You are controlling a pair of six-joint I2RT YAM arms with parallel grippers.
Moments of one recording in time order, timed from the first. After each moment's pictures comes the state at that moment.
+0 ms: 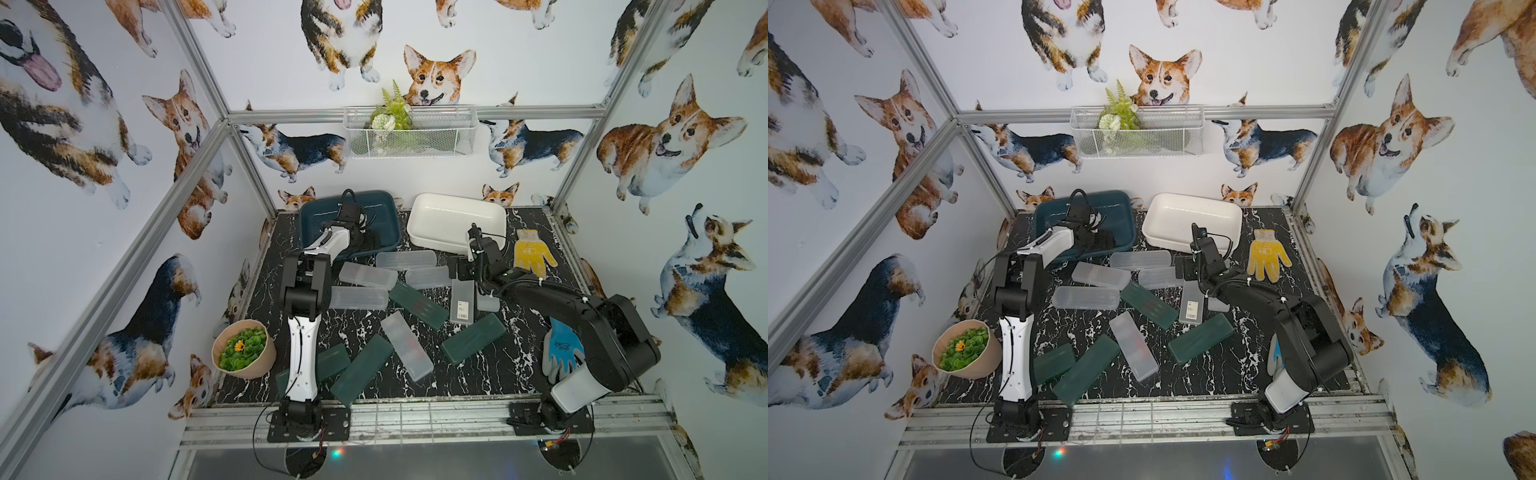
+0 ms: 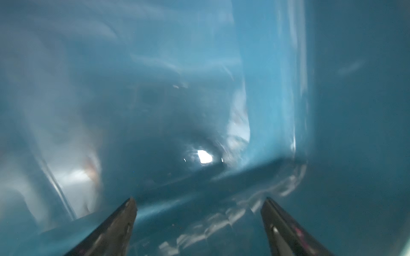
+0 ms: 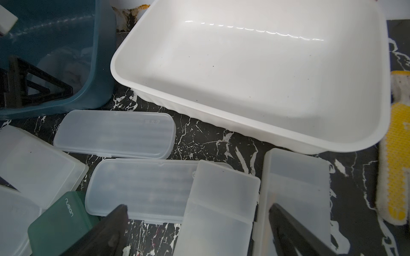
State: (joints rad) left arm -0.19 2.28 1.80 -0.52 0.18 -0.19; right arm 0.53 1.58 0.96 -0.06 0.18 0.31
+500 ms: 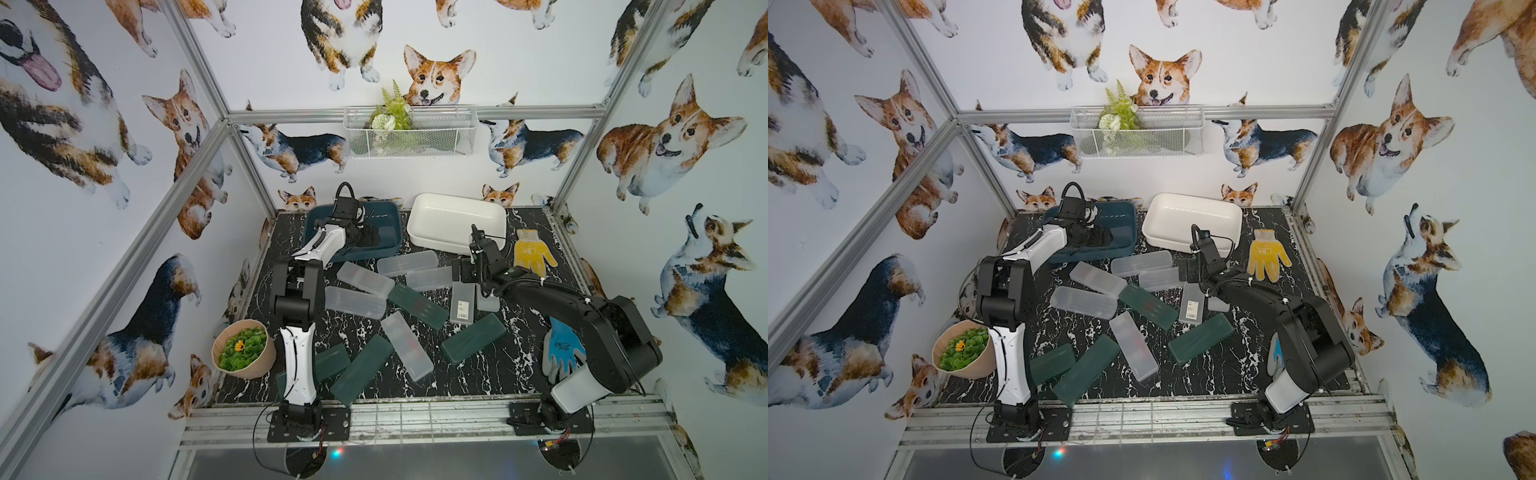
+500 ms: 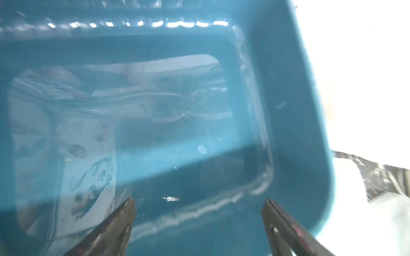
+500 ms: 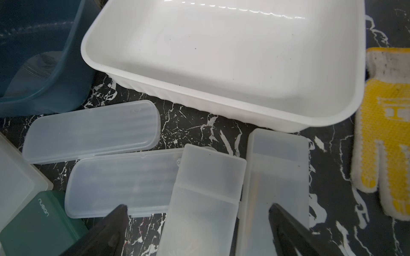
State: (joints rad) left arm -0.20 2.11 1.71 -0.52 0.17 -0.18; right arm 0.53 1.57 0.97 -0.18 0.24 0.36
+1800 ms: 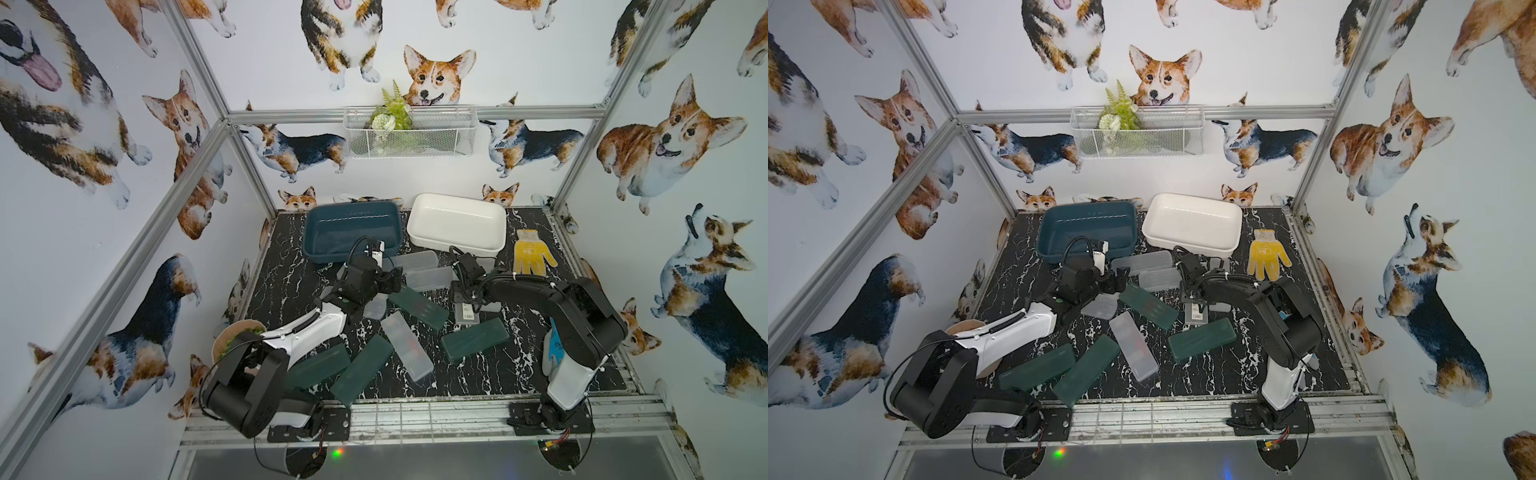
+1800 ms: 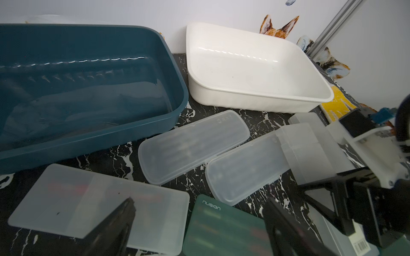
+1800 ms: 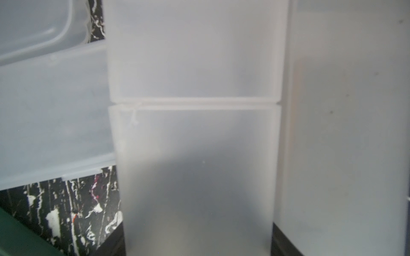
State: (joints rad) left arm -0.54 1.40 0.73 0.19 -0.07 -0.28; right arm 0.61 1.77 1.03 -0.42 0.25 0.58
